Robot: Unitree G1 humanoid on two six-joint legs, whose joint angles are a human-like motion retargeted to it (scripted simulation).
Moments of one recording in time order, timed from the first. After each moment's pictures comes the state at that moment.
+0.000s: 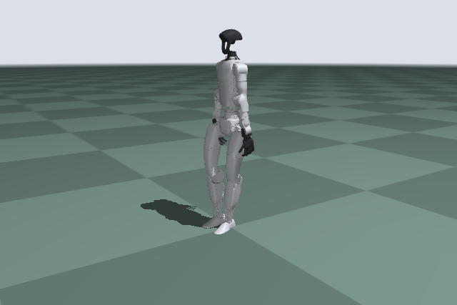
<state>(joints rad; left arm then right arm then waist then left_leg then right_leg) 0.01 0.13 0.30 1.66 0.08 0.11 -0.11 0.01 -0.11 0.02 1.40 -0.45 0.21 0.20 -0.34 0.03 0.00 -0.04 -0.10 0.26 -0.01 0.02 0.19 -0.13 0.06 -0.05 0.20 -0.10 -0.01</state>
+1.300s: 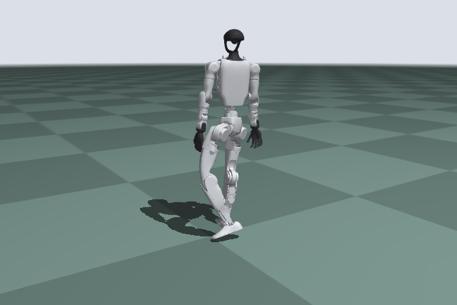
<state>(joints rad) 0.03 0.16 0.38 1.62 0.05 0.04 0.05 -0.06 -0.10 0.09 1.49 -0.63 0.26 0.21 -0.63 -0.03 -0.14 -0.08 0.33 0.72 0.70 -0.17 0.15 -0.06 -0.04 -0.62 -0.01 -0.09 -0.10</state>
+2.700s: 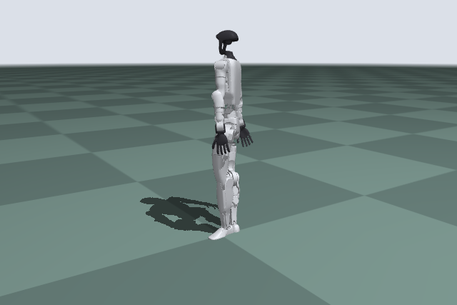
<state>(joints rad) -0.02 0.13 0.33 1.64 0.12 0.06 -0.04 0.04 -0.21 -0.06 1.52 -0.42 0.25 0.18 -0.13 0.03 -0.05 -0.03 0.07 0.94 0.02 -0.01 -0.03 0.02 -0.04 -0.91 0.03 -0.22 -0.01</state>
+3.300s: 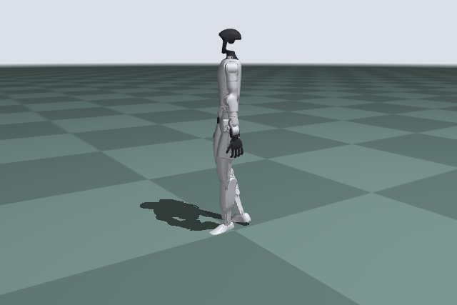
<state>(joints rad) 0.03 0.13 0.39 1.64 0.12 0.06 -0.02 0.03 -0.15 -0.05 1.33 -0.38 0.16 0.19 -0.08 0.06 -0.05 -0.03 0.04 0.59 0.00 -0.09 0.09 0.05 -0.17 -0.88 0.46 -0.15 -0.04</state>
